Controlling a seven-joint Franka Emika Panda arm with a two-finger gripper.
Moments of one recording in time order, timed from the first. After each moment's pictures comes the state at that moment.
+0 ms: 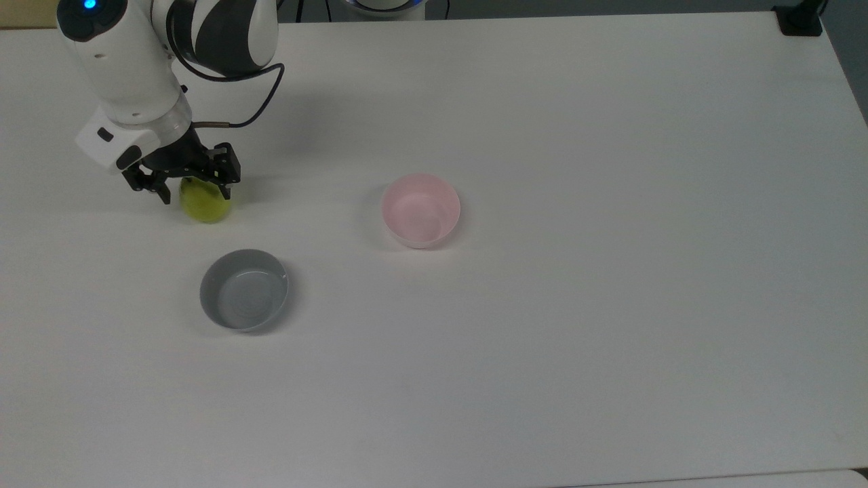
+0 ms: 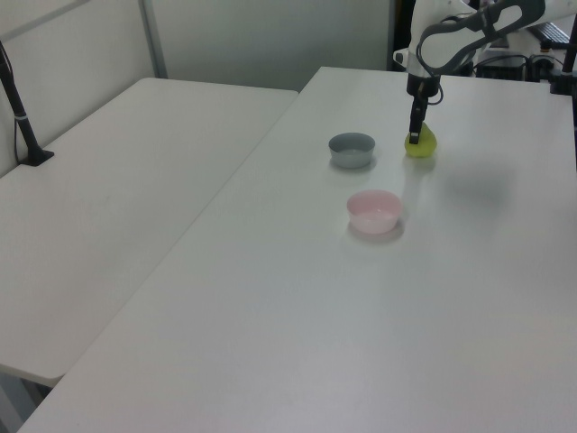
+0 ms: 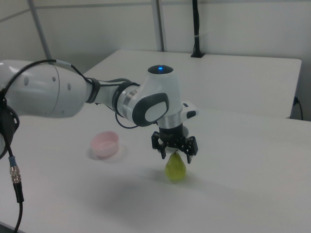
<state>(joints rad) -0.32 0.39 -0.02 -1.76 0.00 2.23 -0.48</state>
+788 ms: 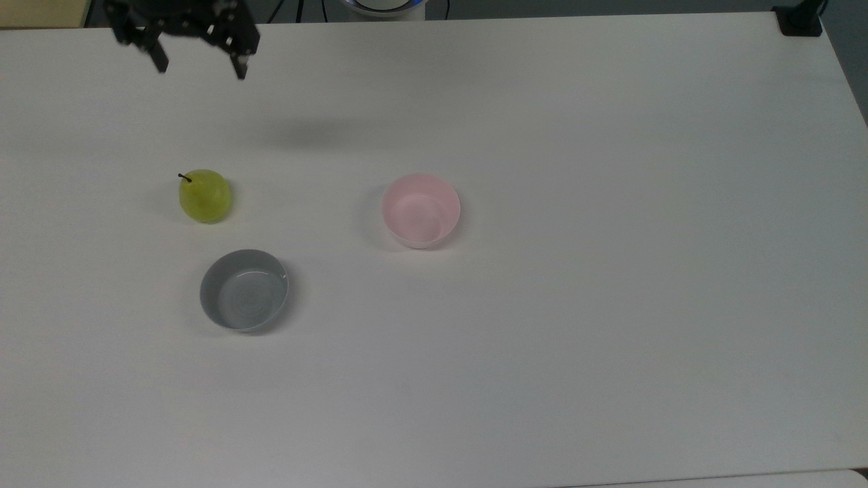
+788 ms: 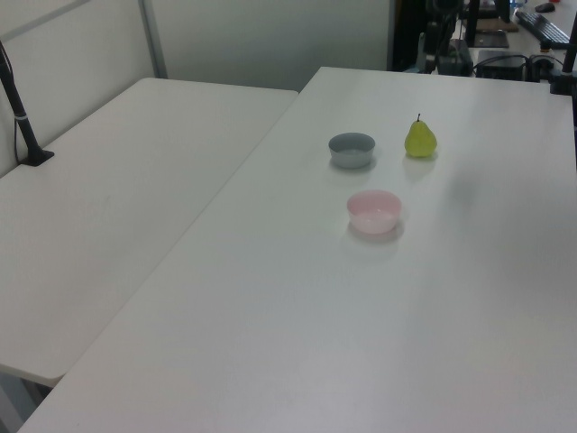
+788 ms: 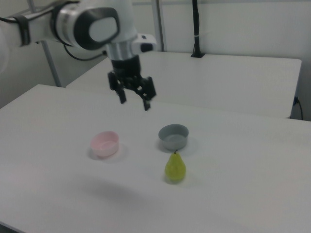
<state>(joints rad) -0.23 0.06 -0.02 -1.65 0.00 1.76 -0.17</state>
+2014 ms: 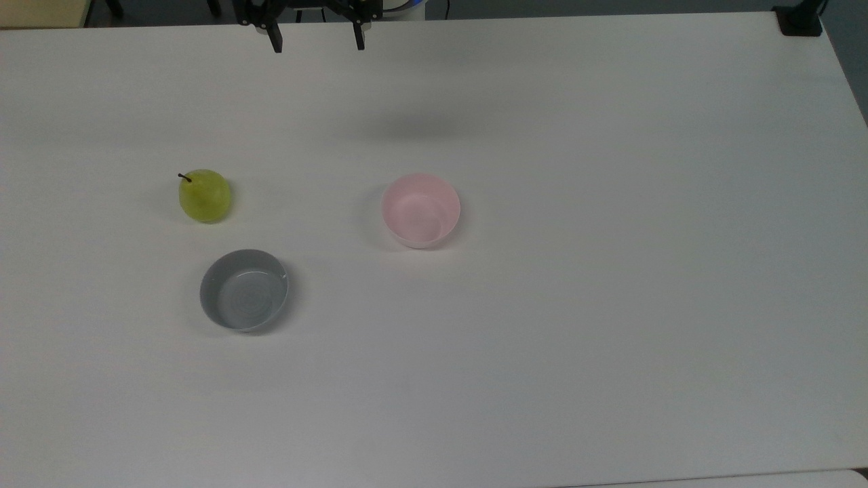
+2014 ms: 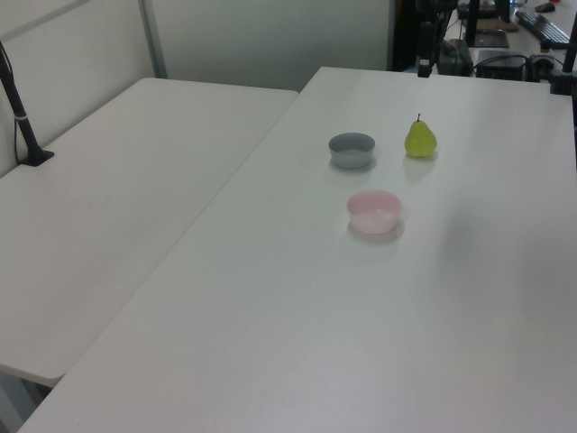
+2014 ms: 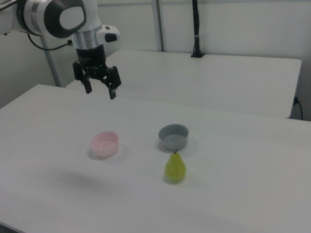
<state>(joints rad) 0.02 0.00 -0.07 -1.65 0.04 1.68 -0.09</state>
